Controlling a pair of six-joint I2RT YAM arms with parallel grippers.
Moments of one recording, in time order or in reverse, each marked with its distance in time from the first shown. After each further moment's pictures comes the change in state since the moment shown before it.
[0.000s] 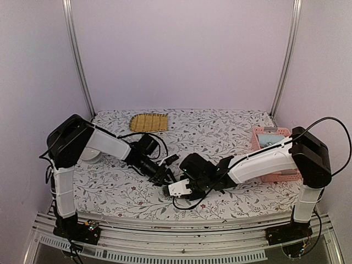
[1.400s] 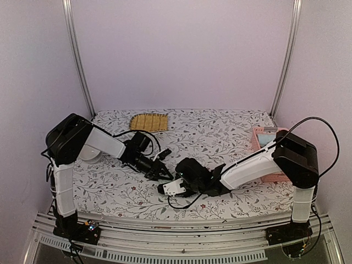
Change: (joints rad) left arm 0.087 0.003 -0.042 0.116 0.004 -0.054; right arm -0.002 0.129 0.011 0.300 0.226 -0.166
